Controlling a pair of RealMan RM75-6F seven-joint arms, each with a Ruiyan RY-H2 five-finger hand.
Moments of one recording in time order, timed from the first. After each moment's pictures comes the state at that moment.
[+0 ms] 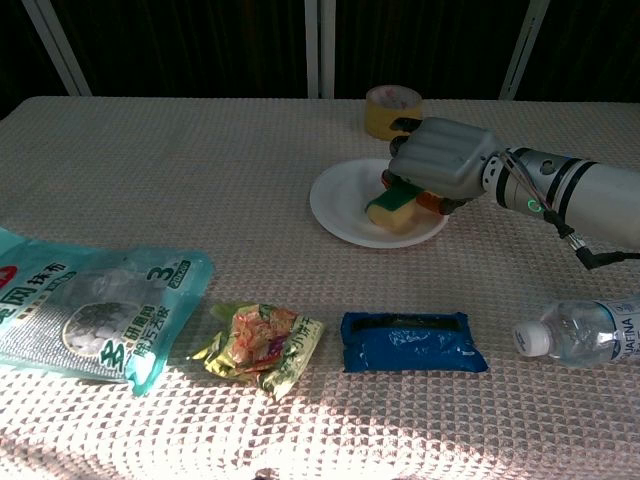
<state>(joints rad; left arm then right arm) -0.09 -1.18 -0.02 -1.55 1.41 1.40 0.08 0.89 -1.79 0.07 -0.86 -1.50 0.83 -0.43</state>
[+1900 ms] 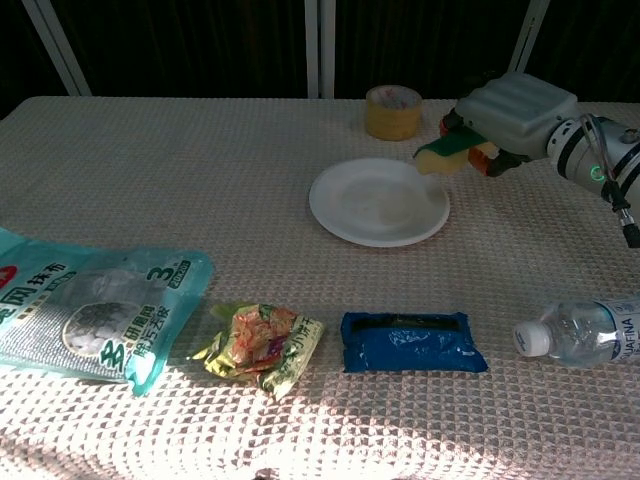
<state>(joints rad) -0.09 -1.20 -0.02 -1.54 1.47 1.44 0.07 0.74 -1.68 0.13 -1.02 -1.33 0.99 -0.40</state>
